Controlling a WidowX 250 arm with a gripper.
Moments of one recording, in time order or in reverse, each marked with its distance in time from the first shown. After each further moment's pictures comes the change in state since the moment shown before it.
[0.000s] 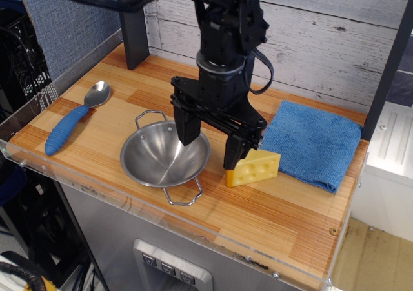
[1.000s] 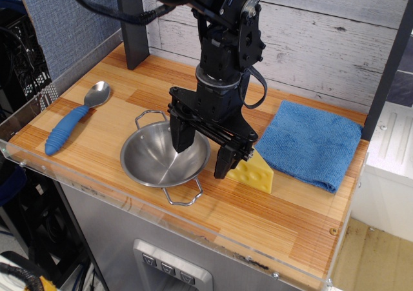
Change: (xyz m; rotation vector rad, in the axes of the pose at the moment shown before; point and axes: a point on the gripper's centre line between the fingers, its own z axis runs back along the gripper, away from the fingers) arm -0.002 0.009 -0.020 0.040 0.058 -0.027
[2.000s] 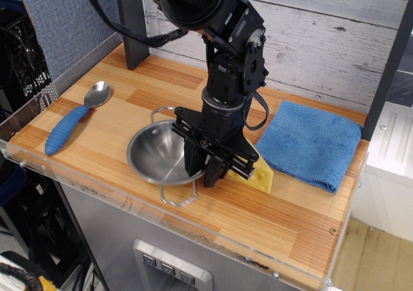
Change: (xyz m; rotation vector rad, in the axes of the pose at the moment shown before) arm 0.001 -0.007 -0.025 -0.004 0.042 -0.004
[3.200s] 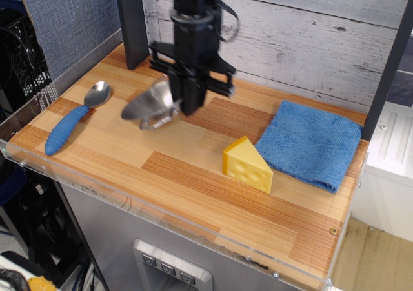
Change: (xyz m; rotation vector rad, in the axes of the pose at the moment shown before) arm 0.024 0.064 0.051 -0.095 -0.019 0.123
